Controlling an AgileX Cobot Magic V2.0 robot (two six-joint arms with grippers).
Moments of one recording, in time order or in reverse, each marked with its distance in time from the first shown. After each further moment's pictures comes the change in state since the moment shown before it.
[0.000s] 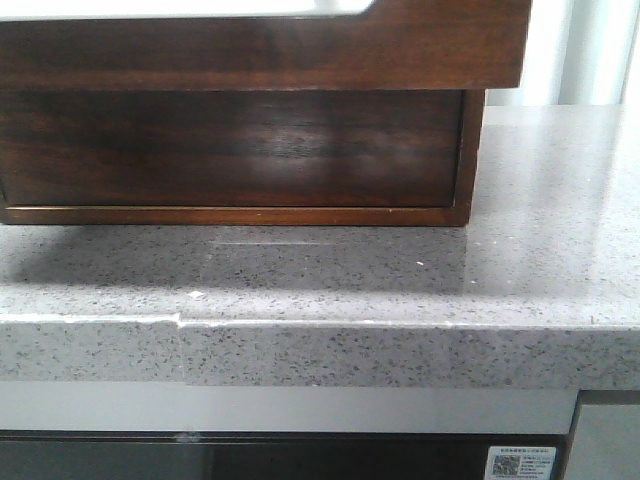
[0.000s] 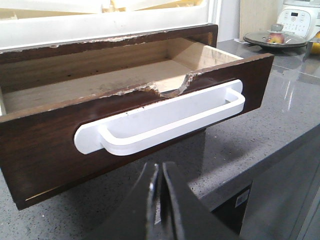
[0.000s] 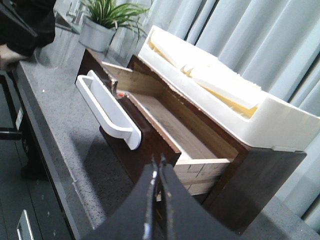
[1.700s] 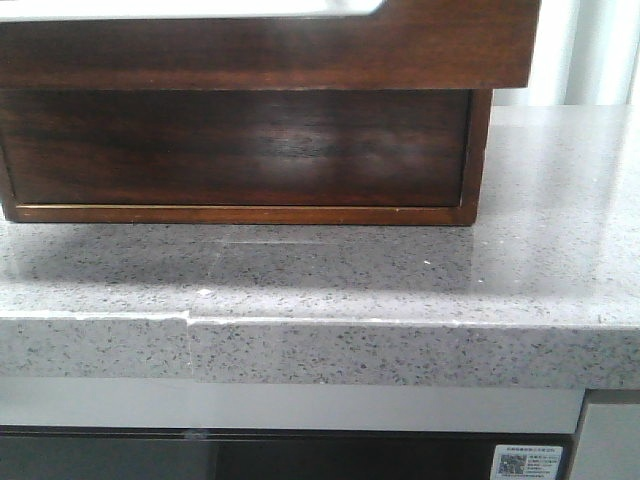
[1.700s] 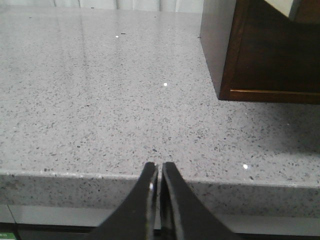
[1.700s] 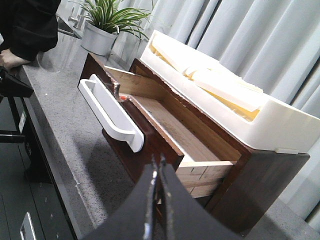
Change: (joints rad) left arm 0.140 -0.170 0.525 0.707 -0.485 -0.647; right arm 0.000 -0.004 0.000 0.002 0.004 0.002
